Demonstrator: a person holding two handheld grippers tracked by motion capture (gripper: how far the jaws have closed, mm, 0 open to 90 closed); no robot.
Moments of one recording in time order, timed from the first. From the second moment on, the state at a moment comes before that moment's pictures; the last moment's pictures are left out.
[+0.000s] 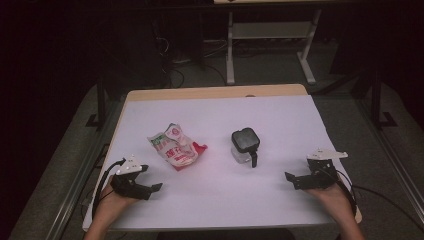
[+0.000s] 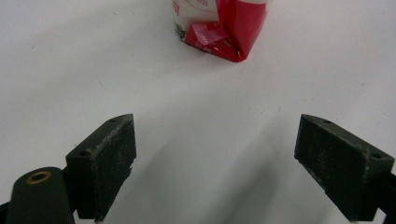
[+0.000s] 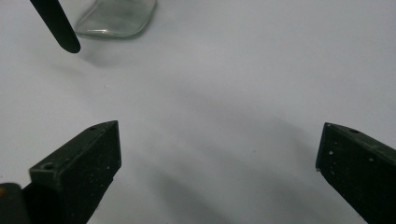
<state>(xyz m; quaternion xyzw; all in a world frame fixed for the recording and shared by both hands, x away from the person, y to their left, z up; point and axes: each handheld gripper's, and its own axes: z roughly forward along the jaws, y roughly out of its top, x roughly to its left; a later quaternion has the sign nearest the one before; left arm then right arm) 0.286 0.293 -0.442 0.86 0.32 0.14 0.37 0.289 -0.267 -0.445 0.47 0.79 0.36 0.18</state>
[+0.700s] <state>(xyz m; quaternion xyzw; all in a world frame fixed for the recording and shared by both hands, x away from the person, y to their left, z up) 0.281 0.284 -0.441 0.86 0.31 0.13 0.38 0.299 -0.248 -0.425 0.48 0.79 0.35 0.16</state>
